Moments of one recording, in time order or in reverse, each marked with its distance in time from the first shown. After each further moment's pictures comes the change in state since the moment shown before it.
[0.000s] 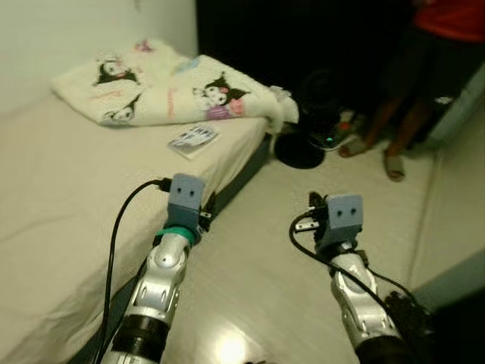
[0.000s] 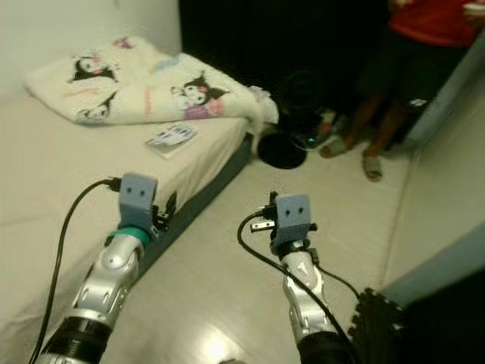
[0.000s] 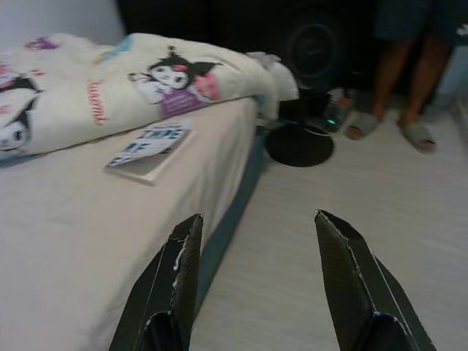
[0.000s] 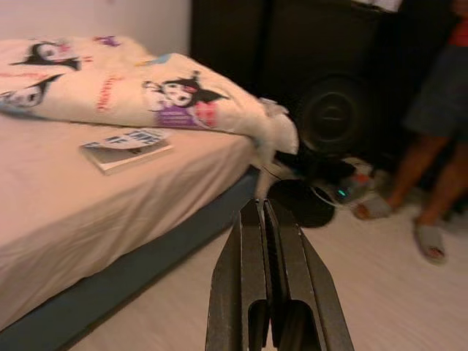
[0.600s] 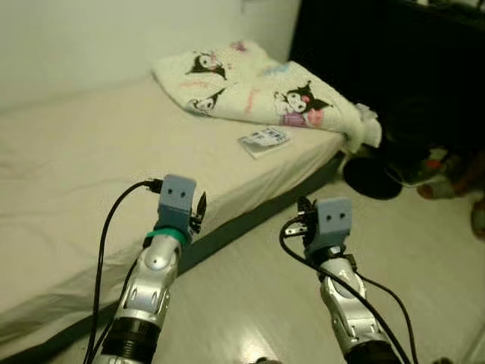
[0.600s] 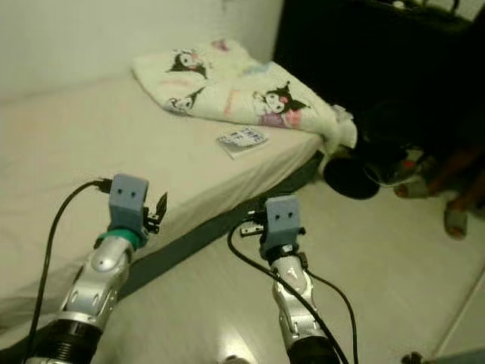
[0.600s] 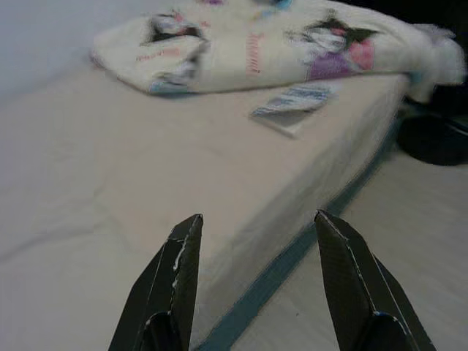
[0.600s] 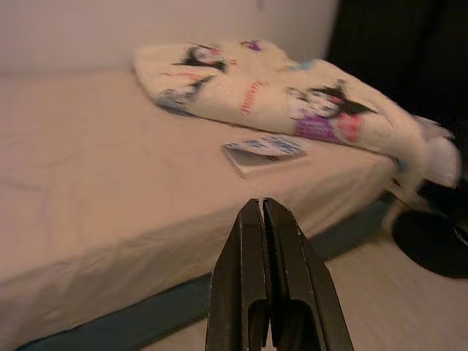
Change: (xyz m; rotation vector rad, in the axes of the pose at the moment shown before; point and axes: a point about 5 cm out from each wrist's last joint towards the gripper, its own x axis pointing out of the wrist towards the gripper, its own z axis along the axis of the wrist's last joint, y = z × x) left arm -0.001 0.003 -0.002 -0.002 0.019 0.014; right arm -0.002 0.005 -0.001 0.014 0.006 0.004
